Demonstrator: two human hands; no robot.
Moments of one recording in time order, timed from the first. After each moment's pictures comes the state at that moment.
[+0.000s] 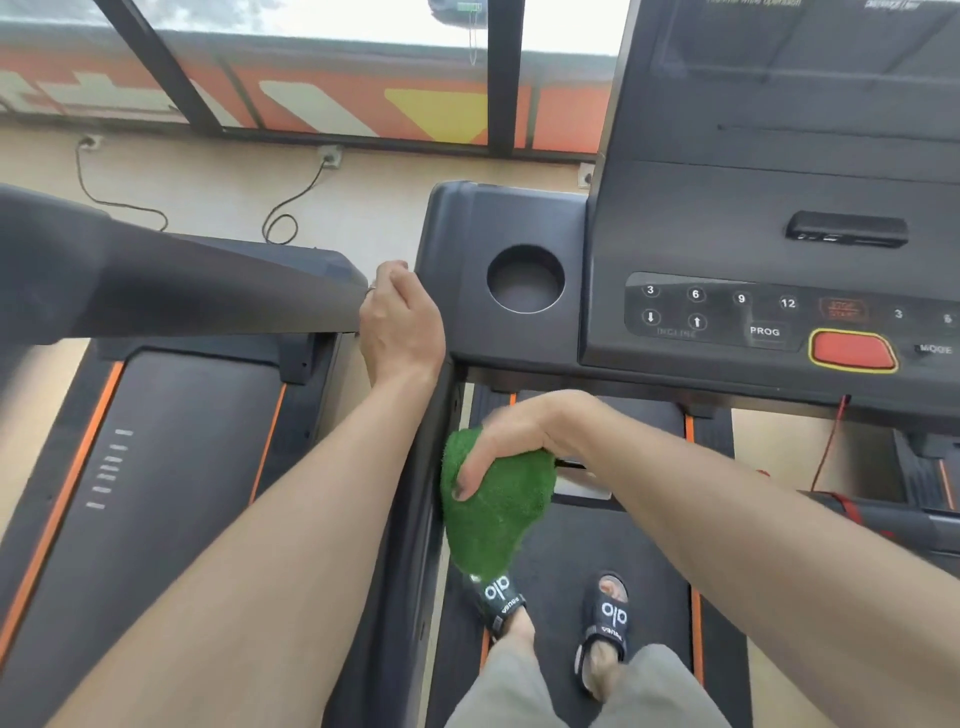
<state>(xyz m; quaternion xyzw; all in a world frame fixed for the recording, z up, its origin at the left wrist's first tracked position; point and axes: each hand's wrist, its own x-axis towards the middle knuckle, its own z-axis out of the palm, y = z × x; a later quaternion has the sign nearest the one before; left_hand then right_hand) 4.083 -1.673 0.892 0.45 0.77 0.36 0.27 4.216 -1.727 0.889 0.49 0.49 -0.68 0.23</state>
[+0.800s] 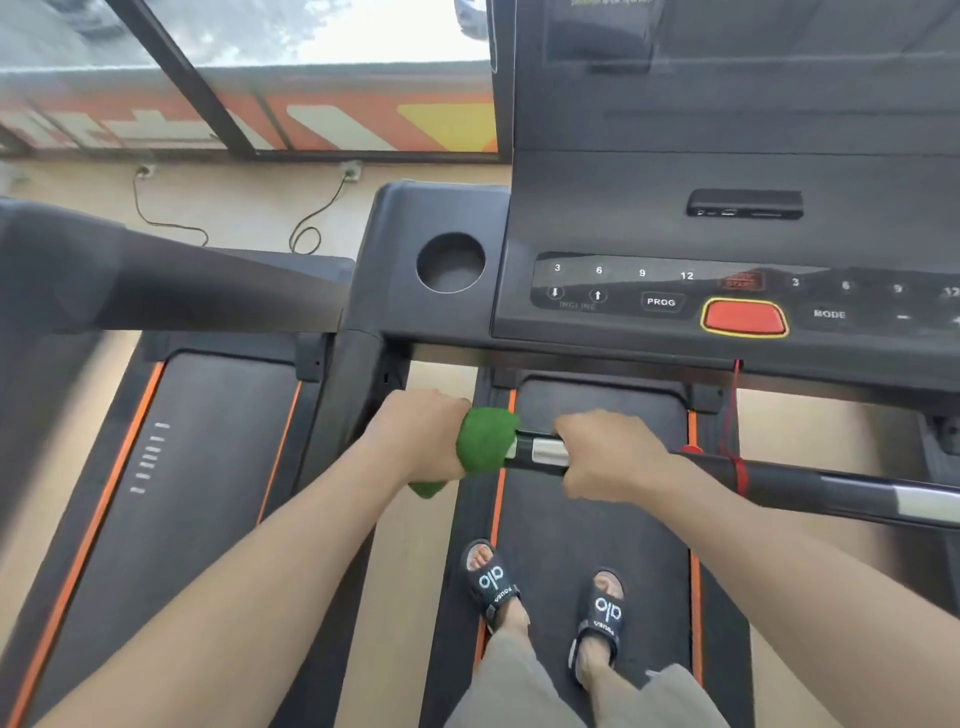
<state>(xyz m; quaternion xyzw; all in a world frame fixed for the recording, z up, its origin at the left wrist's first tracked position) 4.147 -1.790 0.894 0.82 0.53 -0.21 0.11 4.371 -1.821 0.890 0.58 0.75 -0.28 0.16</state>
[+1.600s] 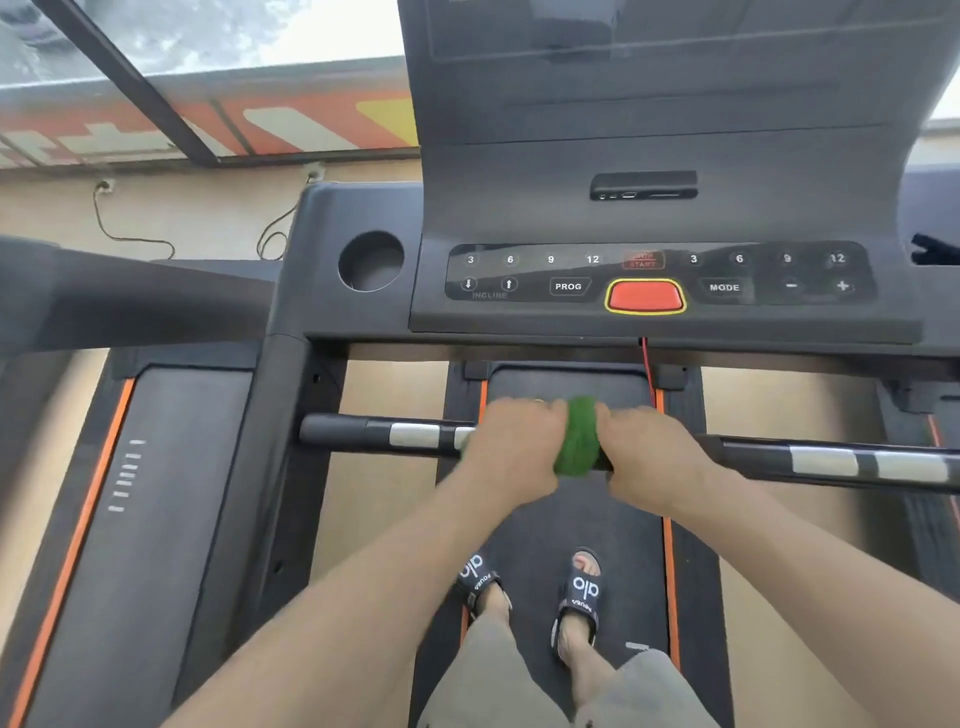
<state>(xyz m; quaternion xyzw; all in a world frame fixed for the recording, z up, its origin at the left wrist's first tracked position) 4.301 -1.833 0.878 0.88 0.44 -0.14 0.07 4.480 -1.865 0.872 0.60 0.77 -0.20 0.12</state>
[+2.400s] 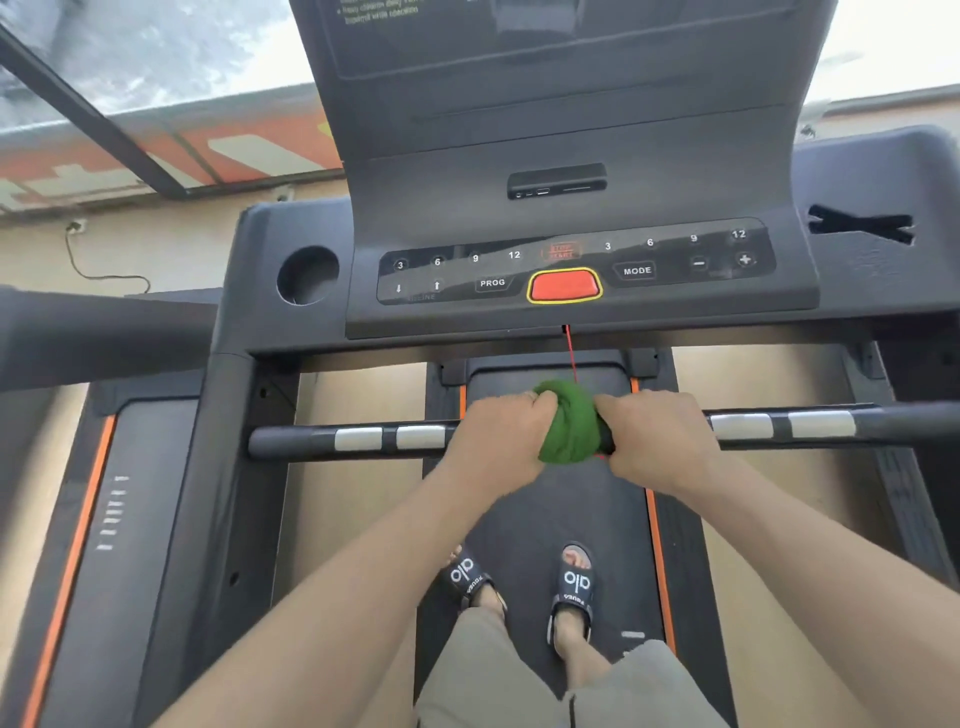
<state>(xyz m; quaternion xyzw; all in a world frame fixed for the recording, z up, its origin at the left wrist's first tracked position) 4.346 -1.847 0.867 0.92 0.40 -0.04 0.07 4.540 -1.890 0.878 0.65 0.75 -0.11 0.11</state>
